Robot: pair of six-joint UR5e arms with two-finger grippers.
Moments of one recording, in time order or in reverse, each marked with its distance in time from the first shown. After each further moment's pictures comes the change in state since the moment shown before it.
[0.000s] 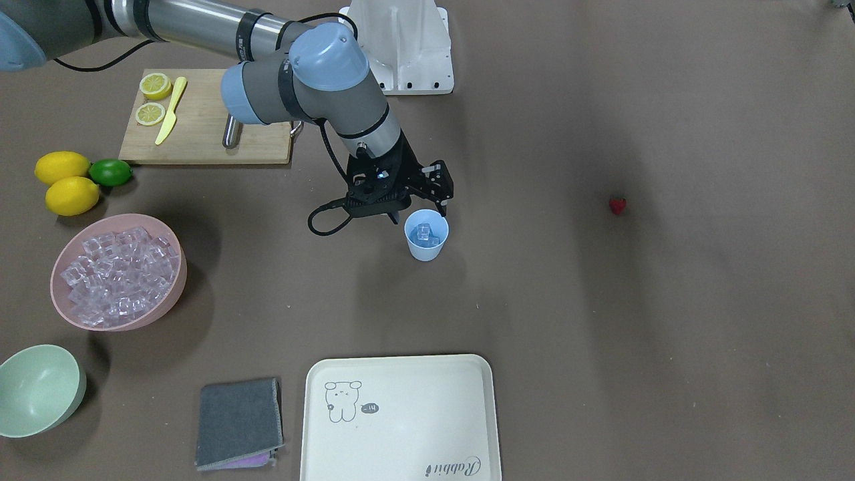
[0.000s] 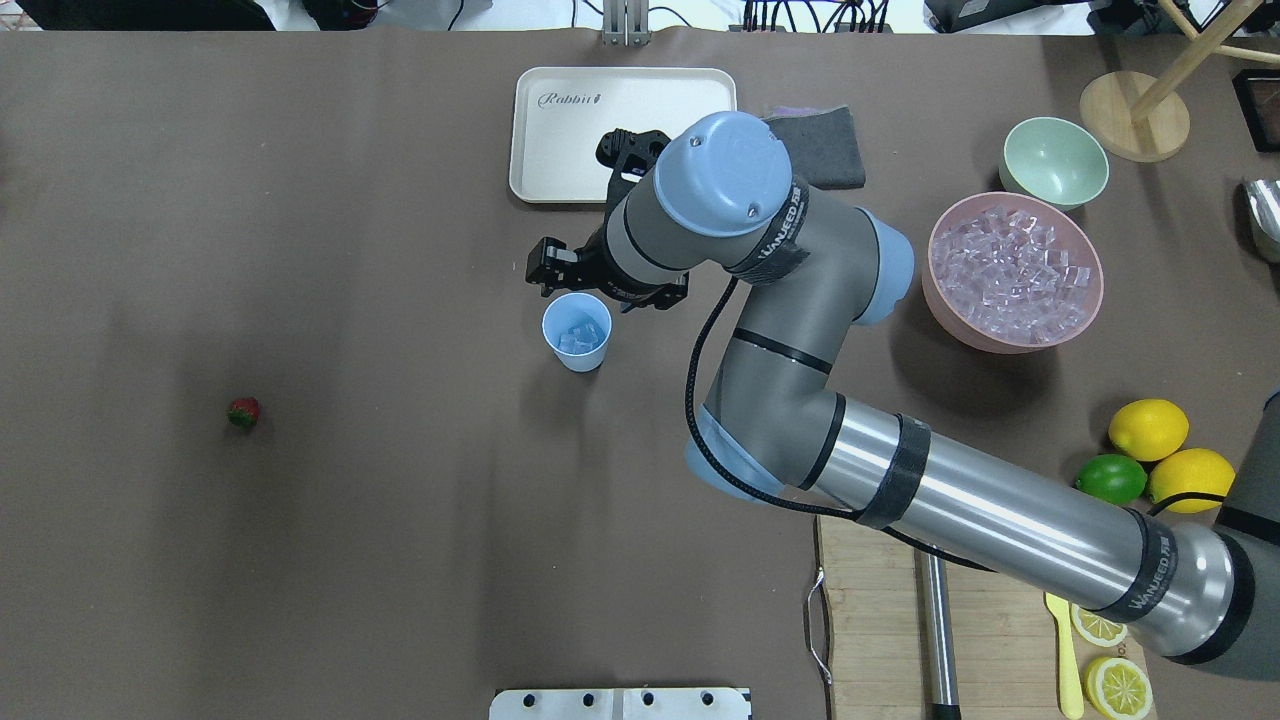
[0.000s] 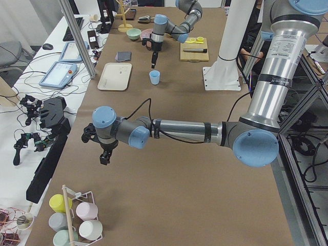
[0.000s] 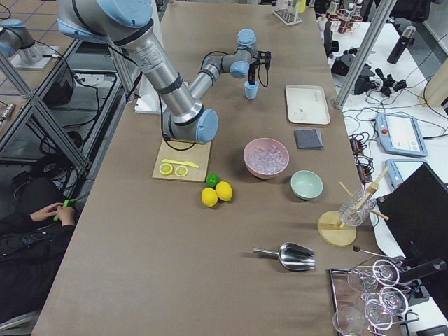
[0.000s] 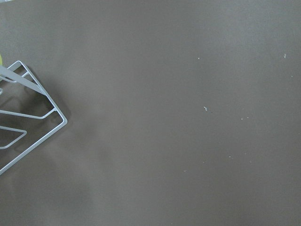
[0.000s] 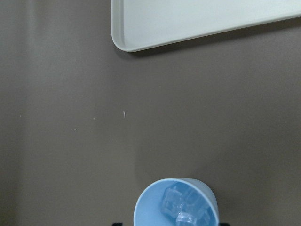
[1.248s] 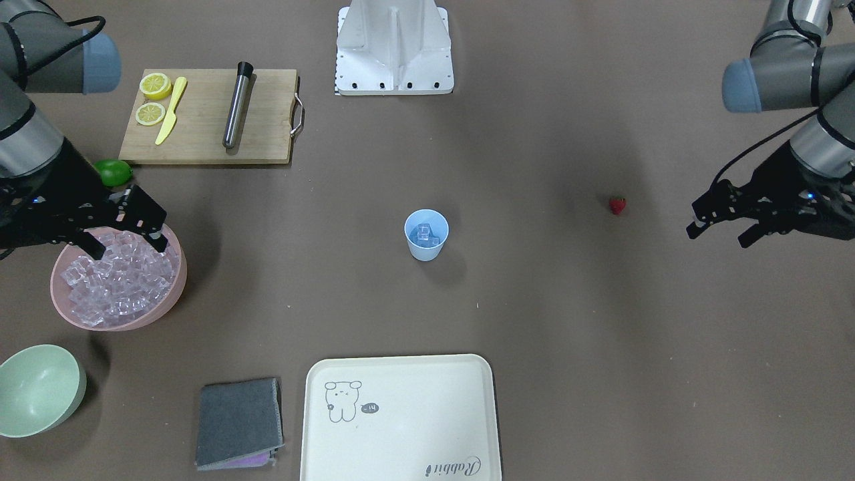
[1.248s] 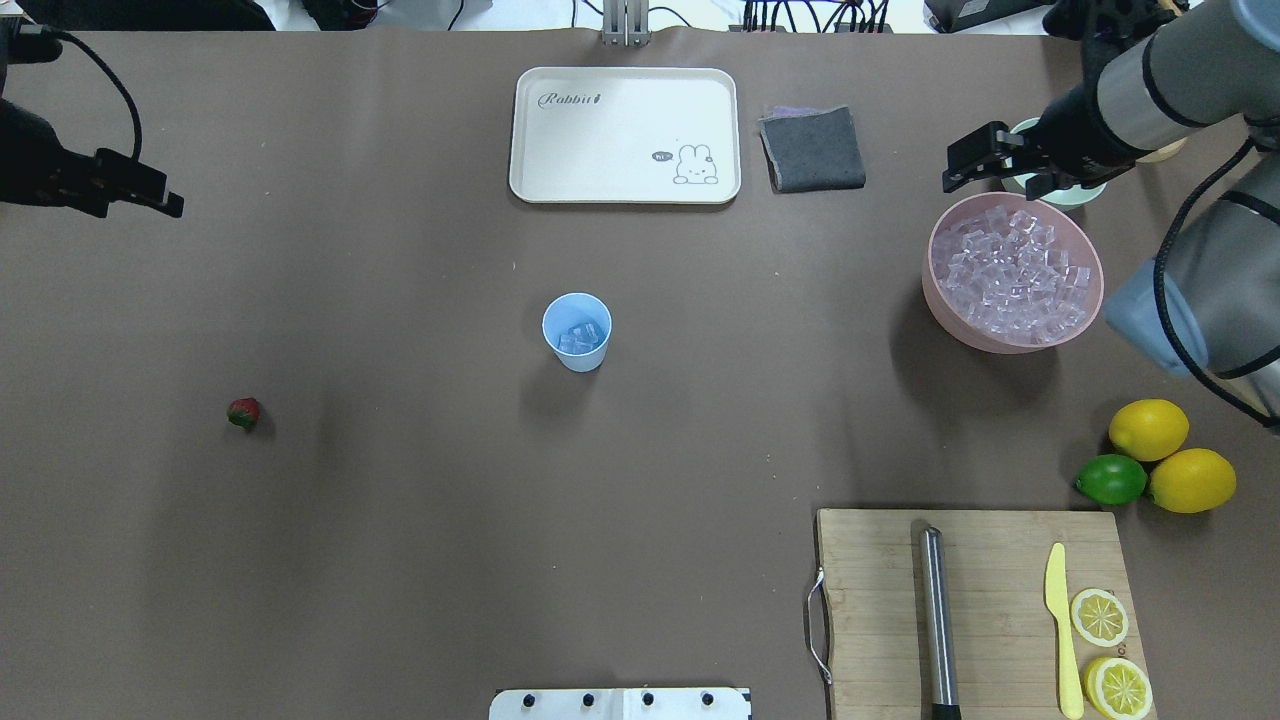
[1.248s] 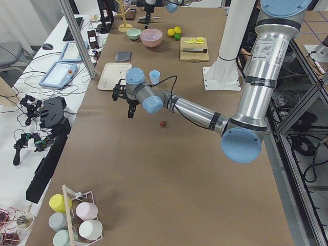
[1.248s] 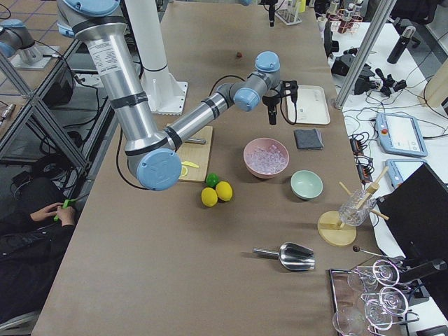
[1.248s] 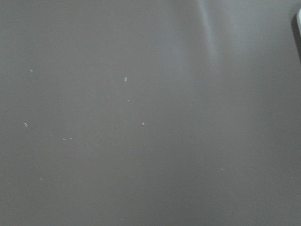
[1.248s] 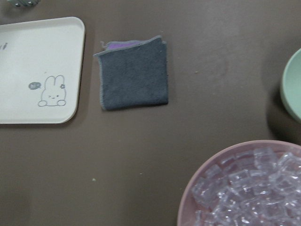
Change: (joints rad) left arm 0.361 0.102 -0.402 -0.164 0.081 -0.667; right arm 0.459 -0.522 0.307 -0.121 0.224 -0.502
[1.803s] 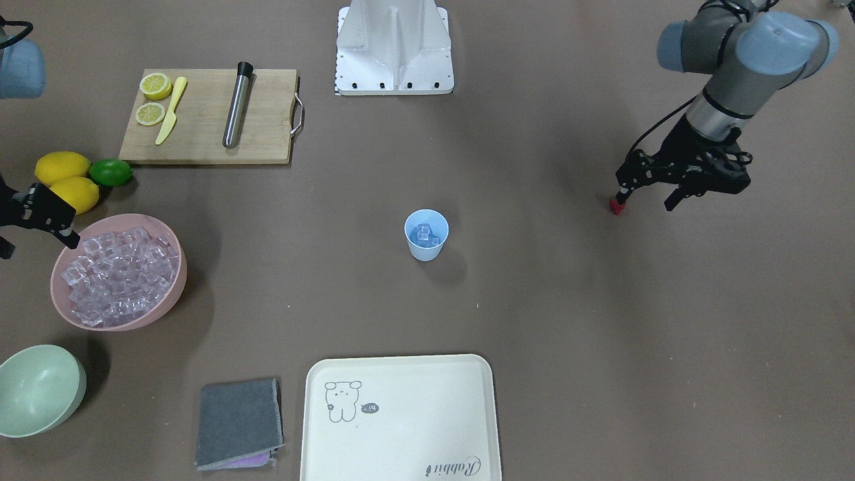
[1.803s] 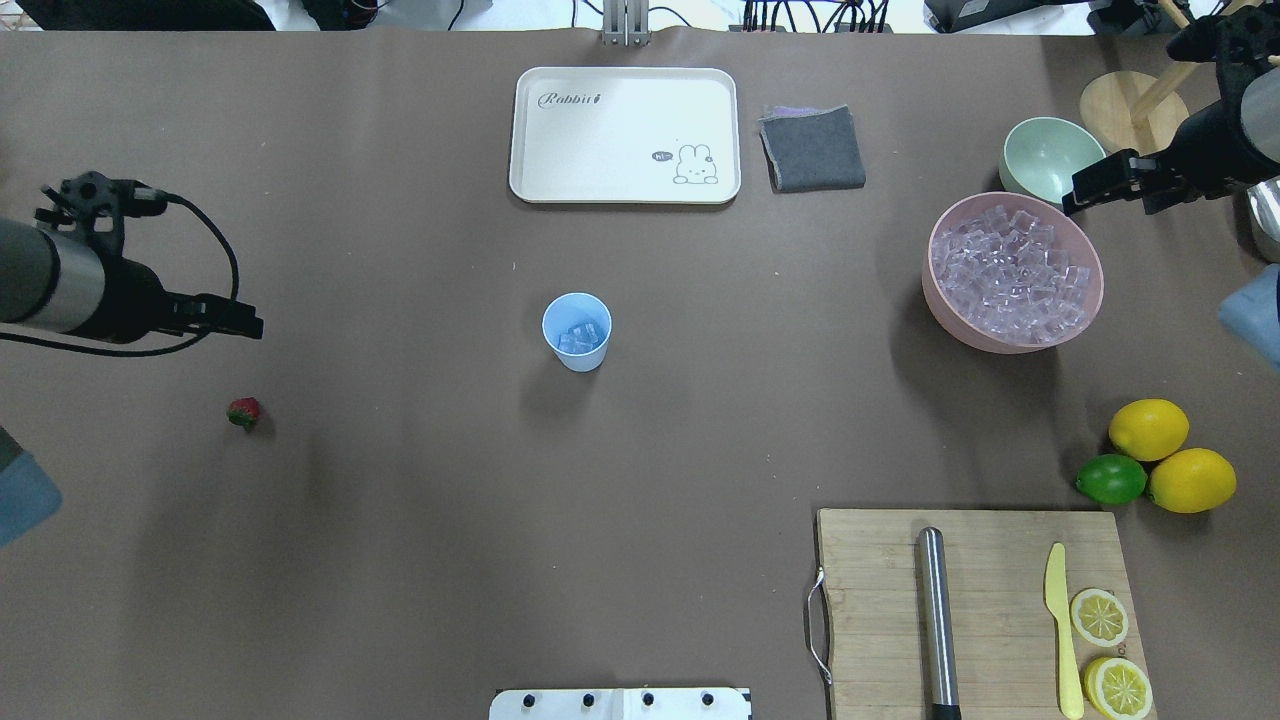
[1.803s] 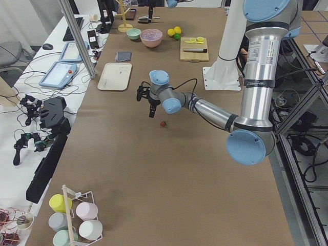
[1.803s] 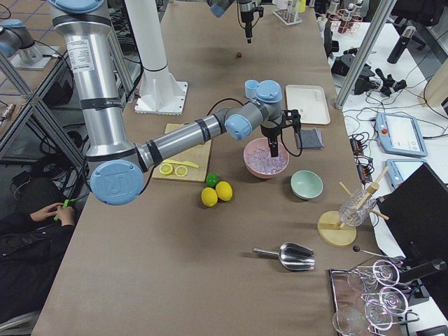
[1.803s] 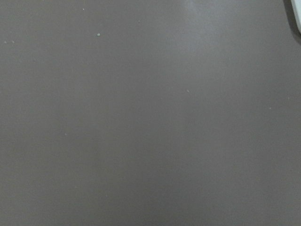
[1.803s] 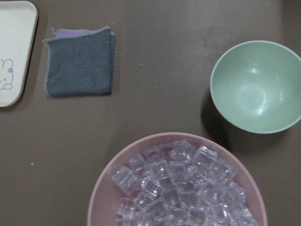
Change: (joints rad) left arm 0.298 0.097 -0.102 -0.055 0.279 -0.215; right arm 0.103 -0.135 -0.010 0.025 0.063 -0.213
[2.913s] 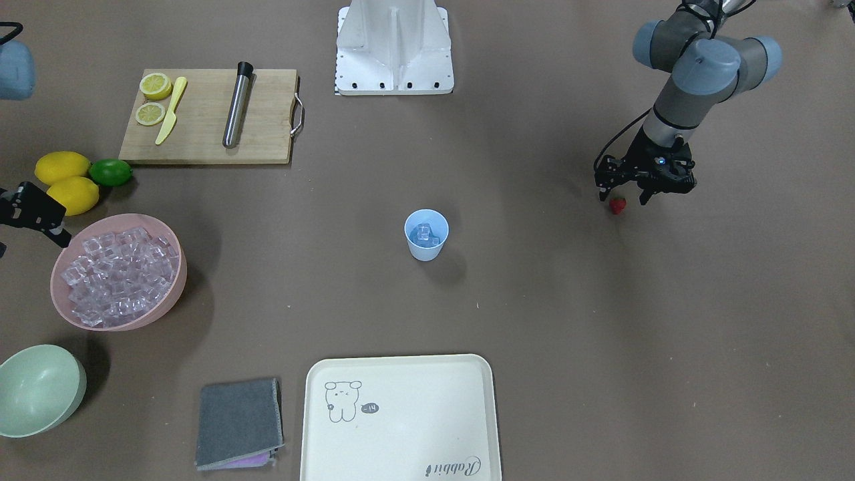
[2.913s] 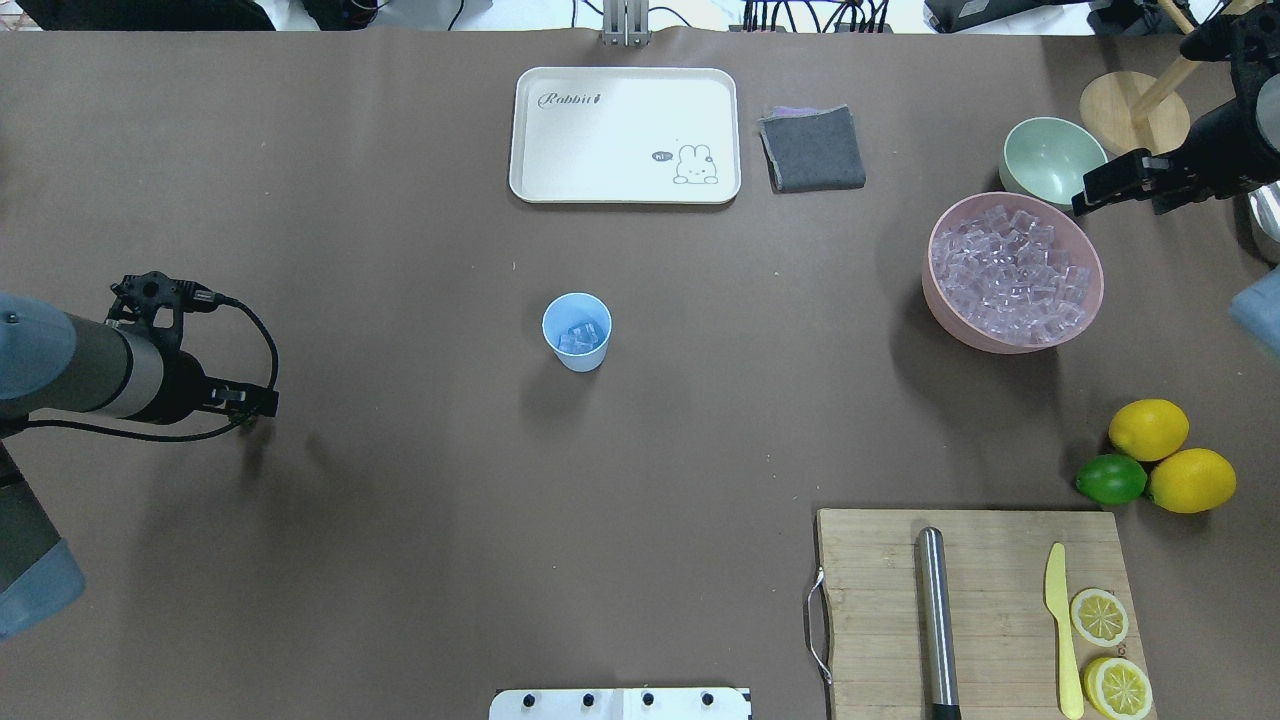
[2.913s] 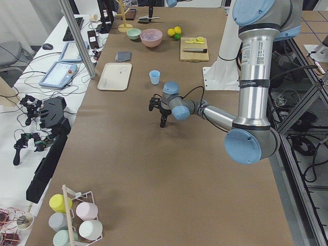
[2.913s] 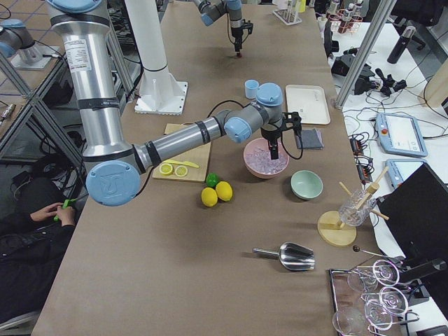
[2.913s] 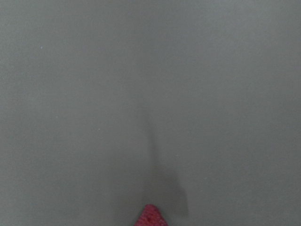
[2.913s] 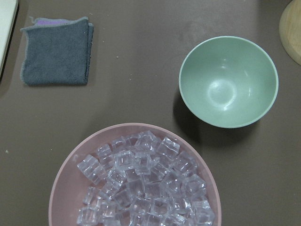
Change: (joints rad) left arm 0.138 0.056 0.052 -0.006 0.096 0.038; right arm 0.011 0.002 -0.006 0.005 0.018 -0.011
